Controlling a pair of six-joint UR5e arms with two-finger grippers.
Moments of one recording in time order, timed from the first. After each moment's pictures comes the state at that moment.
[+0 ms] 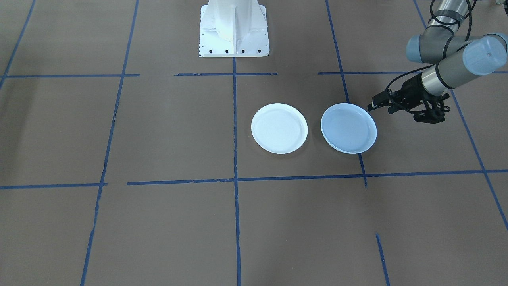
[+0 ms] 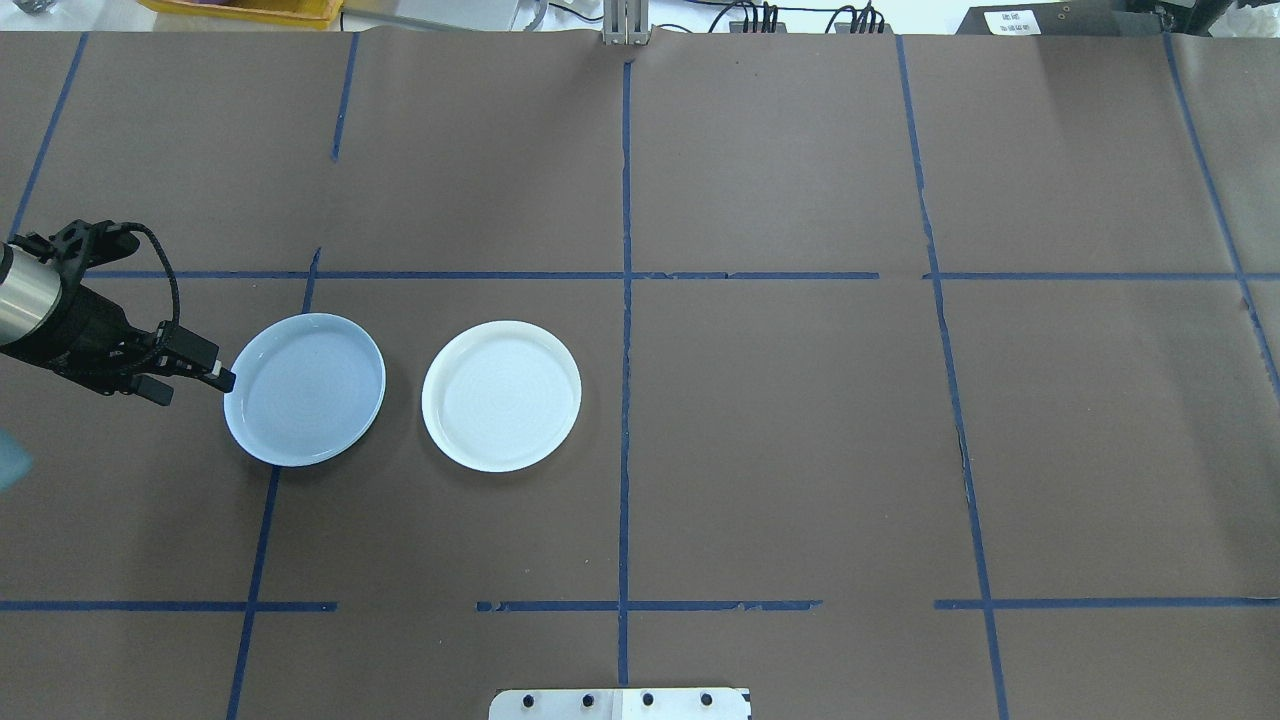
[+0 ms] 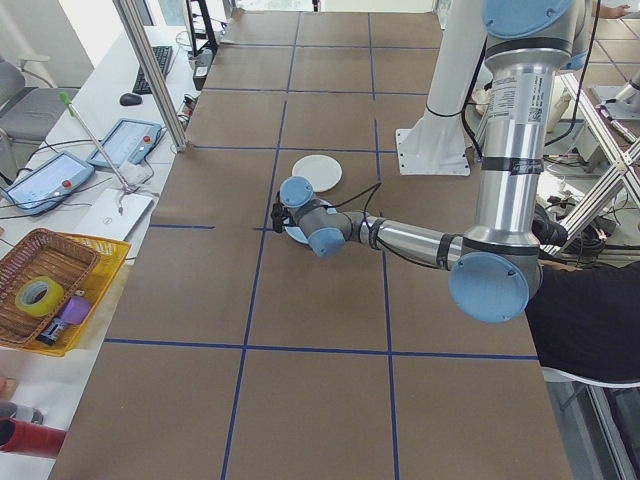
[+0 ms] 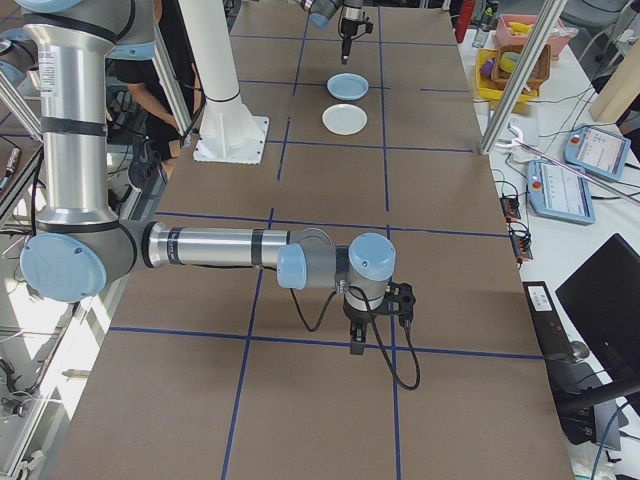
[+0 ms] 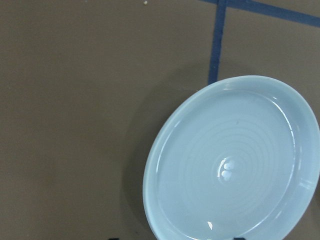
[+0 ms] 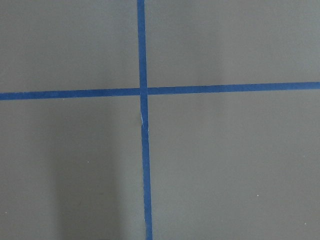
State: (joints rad) left arm -0.93 -1.61 -1.69 -2.26 -2.49 -1.06; right arm 1.54 -1.61 1.62 -1.56 2.30 0.09
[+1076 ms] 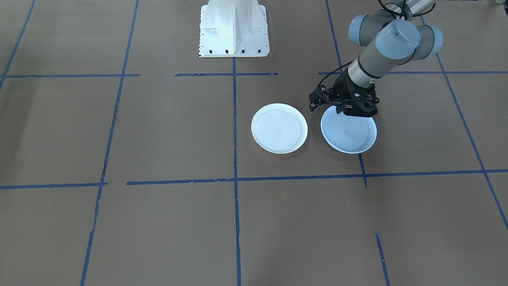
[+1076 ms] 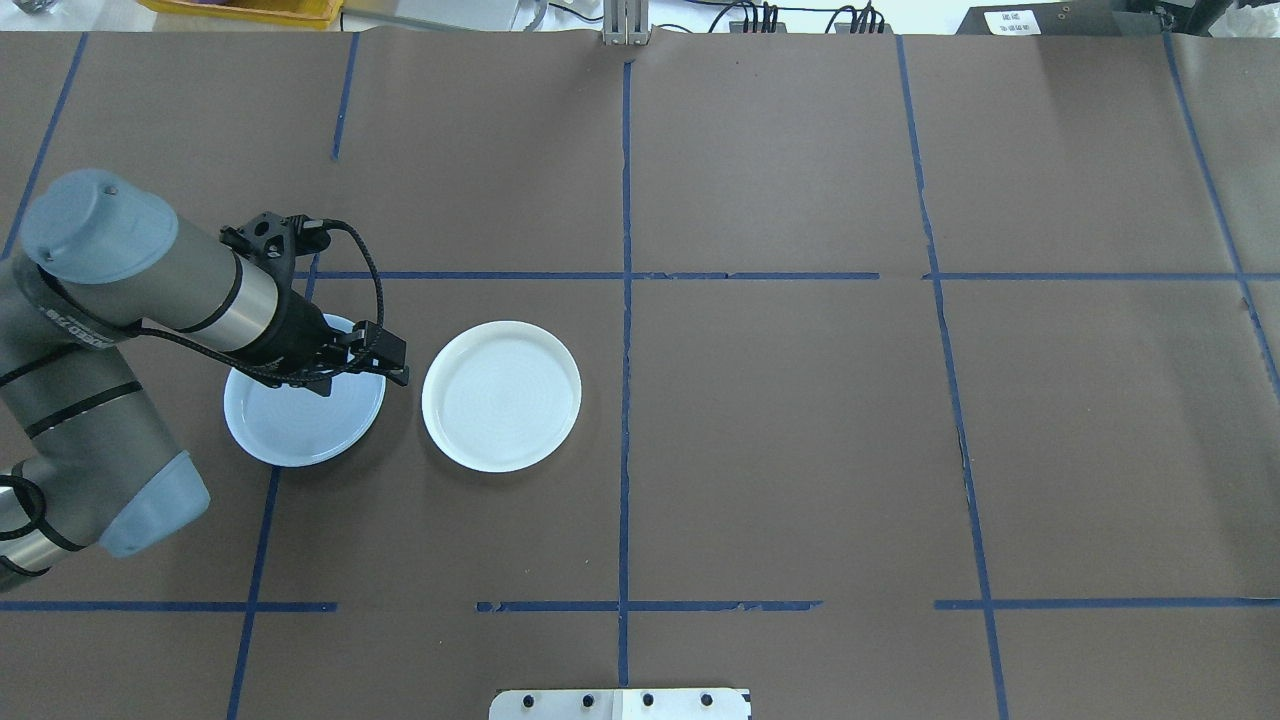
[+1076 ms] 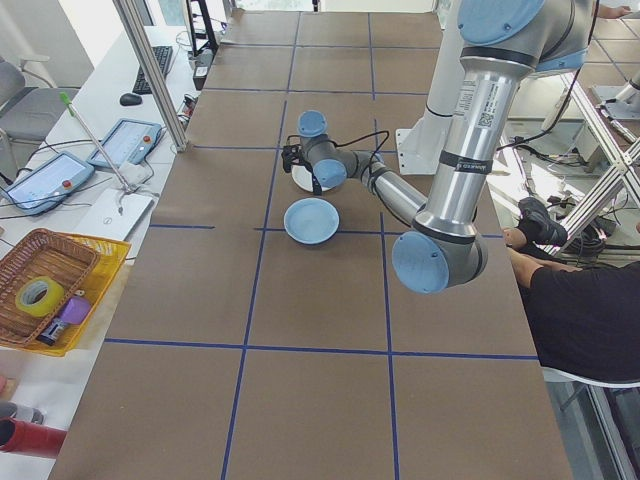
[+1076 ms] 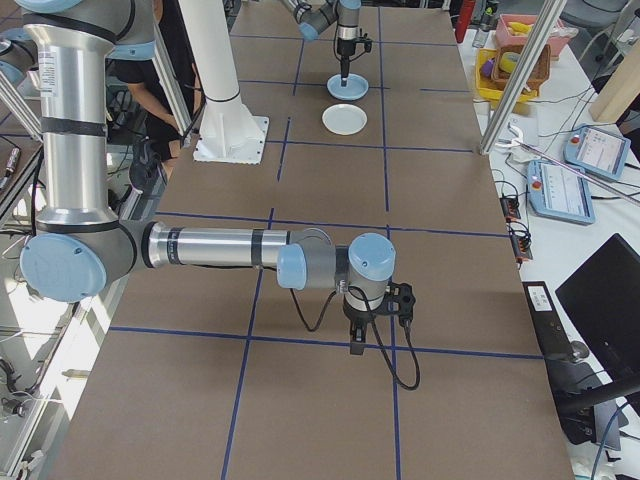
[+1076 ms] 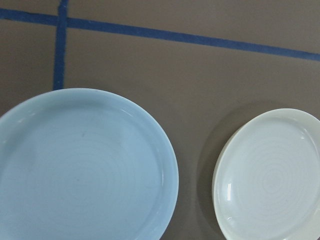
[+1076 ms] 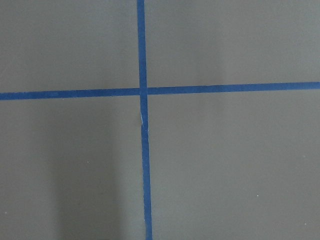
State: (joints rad) left arm -0.70 -1.87 -1.79 -1.98 -2.18 -1.21; right arm 1.54 -1.61 1.62 -1.56 2.29 0.09
